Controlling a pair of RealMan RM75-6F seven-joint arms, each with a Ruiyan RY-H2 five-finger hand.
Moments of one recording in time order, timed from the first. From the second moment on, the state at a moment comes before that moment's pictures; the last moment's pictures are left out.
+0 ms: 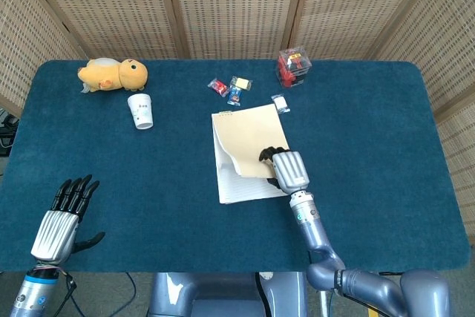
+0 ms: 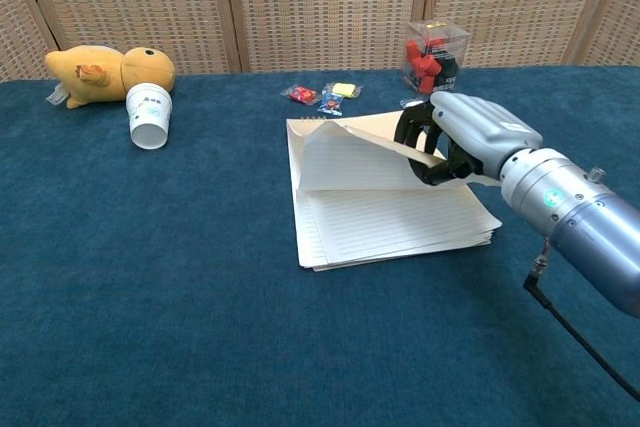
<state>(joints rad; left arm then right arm) -0.09 -1.35 0.03 -1.60 1.69 1.54 0.17 0.65 -1.92 0.29 -1.12 -1.30 1.15 -0.16</state>
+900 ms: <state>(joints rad) -0.09 -1.35 0.04 -1.60 1.70 1.54 0.19 0.55 -1.76 0.10 -1.19 -1.51 1.30 -0.04</state>
